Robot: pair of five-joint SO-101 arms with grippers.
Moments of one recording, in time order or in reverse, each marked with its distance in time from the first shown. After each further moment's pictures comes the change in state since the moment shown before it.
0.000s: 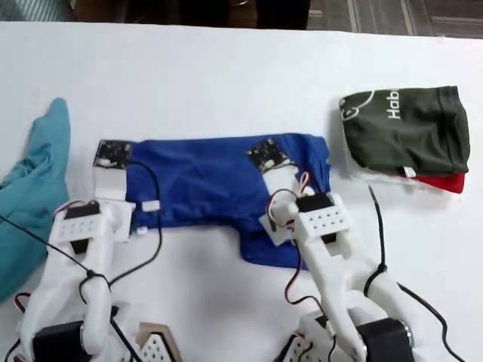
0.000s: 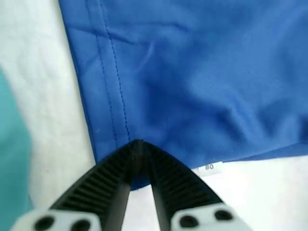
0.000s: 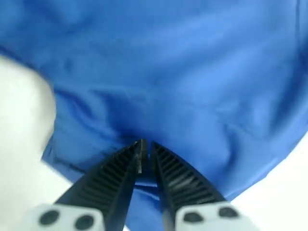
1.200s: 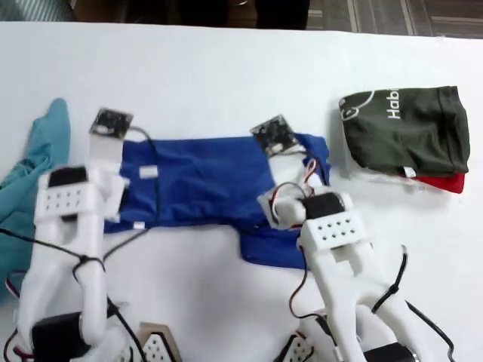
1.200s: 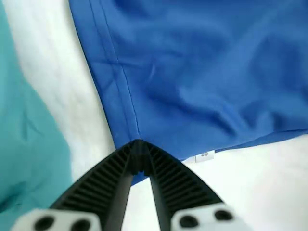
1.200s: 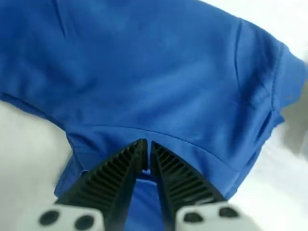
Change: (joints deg) left arm 0.0 2.5 -17.9 18.1 -6.0; right arm 0.4 -9.2 -2.2 -2.6 -3.9
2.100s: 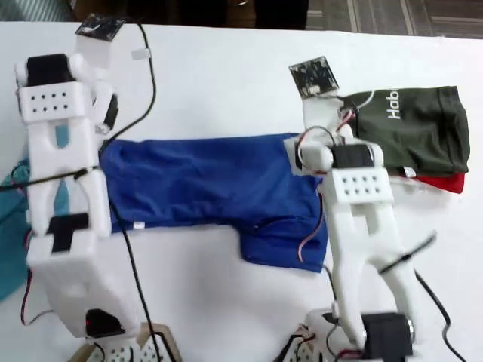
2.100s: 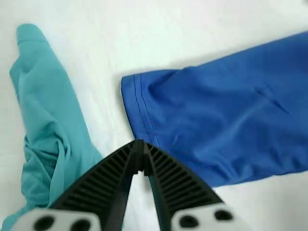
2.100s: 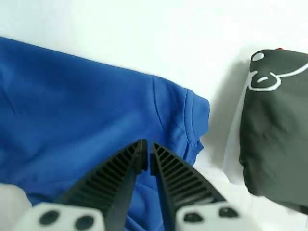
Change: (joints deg) left arm 2.7 40.4 -81.7 41.9 1.6; right arm 10.1 11.2 -26.5 9.1 -1.8
